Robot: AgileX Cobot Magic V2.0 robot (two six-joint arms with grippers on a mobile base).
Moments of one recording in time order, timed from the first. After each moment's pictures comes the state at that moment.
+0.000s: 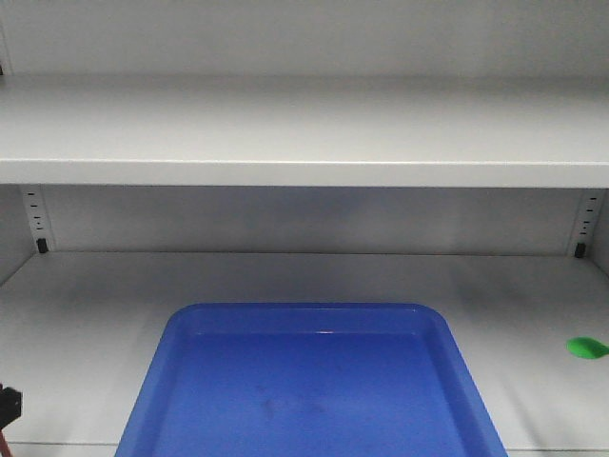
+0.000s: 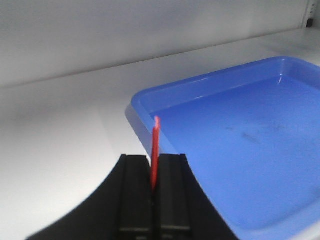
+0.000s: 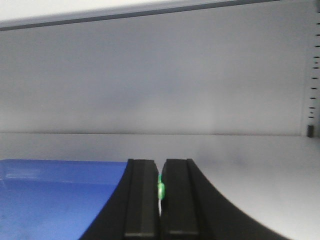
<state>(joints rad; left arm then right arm) -0.21 0.71 -0.57 -0.92 0.29 0.99 0.21 0.61 -0.50 -0.18 -0.02 0.28</state>
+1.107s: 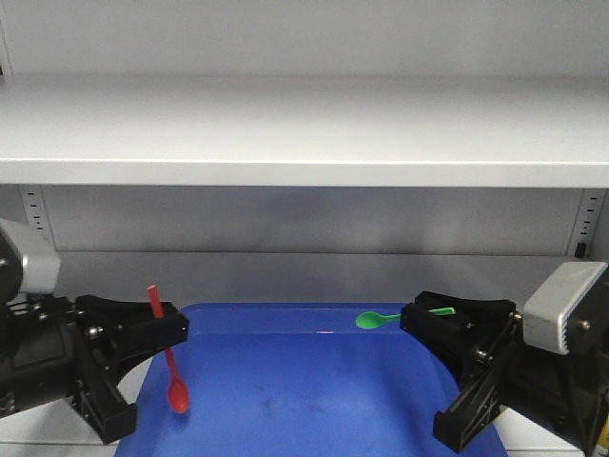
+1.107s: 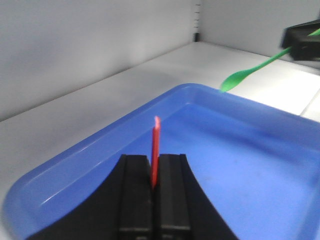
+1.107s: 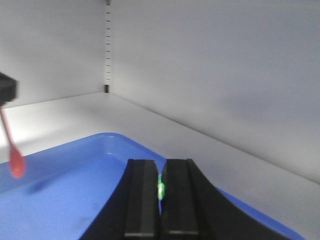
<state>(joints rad) -0.21 1.23 -0.84 -1.69 0.68 1.85 0.21 1.22 -0.66 -0.95 -0.71 0.74</state>
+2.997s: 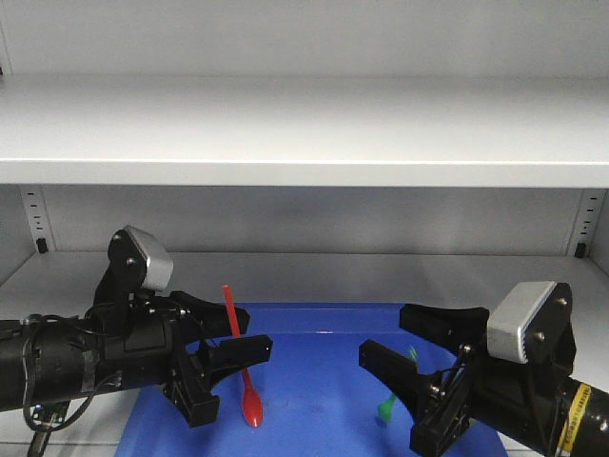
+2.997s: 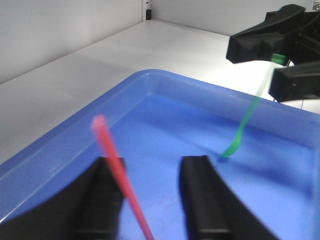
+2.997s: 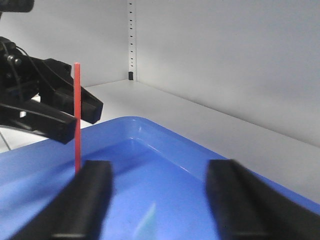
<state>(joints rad) -0.31 1.51 -1.01 -1.69 0.73 1.89 0.21 1.36 -0.66 -0.94 -0.81 0.74</state>
